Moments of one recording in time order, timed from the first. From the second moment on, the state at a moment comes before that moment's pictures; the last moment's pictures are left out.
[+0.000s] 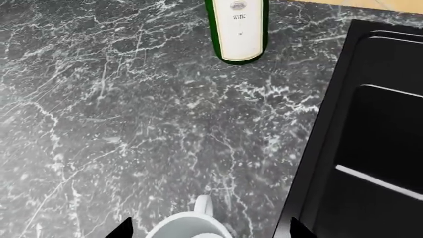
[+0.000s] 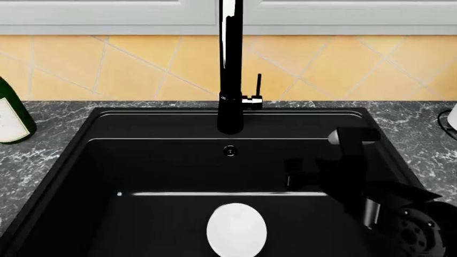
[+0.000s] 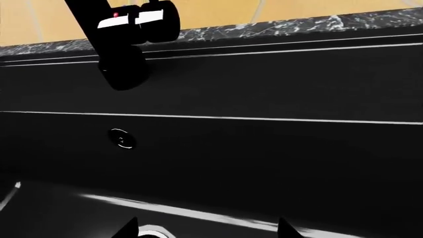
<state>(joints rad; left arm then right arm) -0.26 -1.27 -0.38 0.19 -2.00 -1.21 -1.21 0.63 0.47 -0.13 -0.03 0.87 1.07 0.12</state>
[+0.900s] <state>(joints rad) -1.24 -0.96 0.33 0.12 -2.00 -1.32 -1.18 0.66 0.47 -0.12 -0.02 0.92 1.12 0.13</state>
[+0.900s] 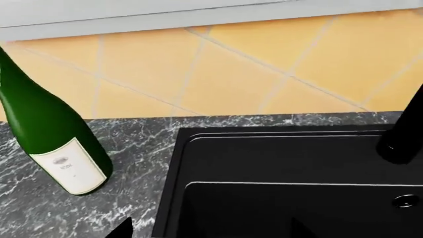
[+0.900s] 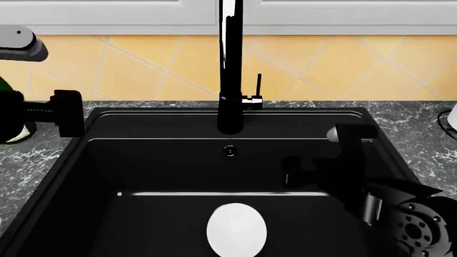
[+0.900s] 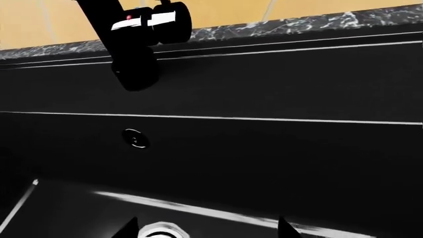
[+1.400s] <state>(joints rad) -1.11 -0.85 0.29 0.18 -1.88 -1.22 -1.01 0.95 0.42 -0.29 0.17 0.99 1.41 0.11</state>
